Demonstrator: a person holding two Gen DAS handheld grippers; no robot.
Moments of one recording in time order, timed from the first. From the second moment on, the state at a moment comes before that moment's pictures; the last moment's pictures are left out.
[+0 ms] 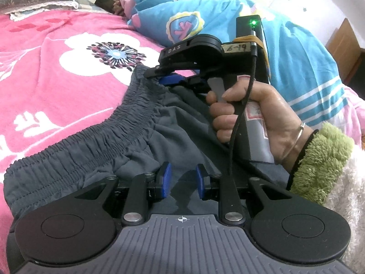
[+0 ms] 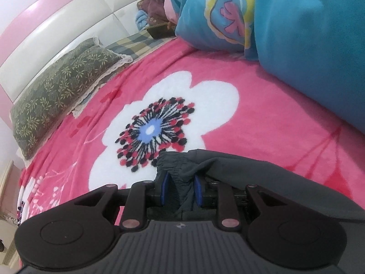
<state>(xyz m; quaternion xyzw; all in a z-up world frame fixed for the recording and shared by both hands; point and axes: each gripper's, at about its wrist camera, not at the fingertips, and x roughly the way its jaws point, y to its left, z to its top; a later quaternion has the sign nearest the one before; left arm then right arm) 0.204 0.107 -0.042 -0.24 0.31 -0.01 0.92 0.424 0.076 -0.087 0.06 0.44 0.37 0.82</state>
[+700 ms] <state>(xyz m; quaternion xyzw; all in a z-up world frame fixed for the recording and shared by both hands) 0.197 0.097 -0.032 -0.22 0.29 -0.01 0.93 0.299 -0.172 0.080 0.07 0.33 0.23 0.91</state>
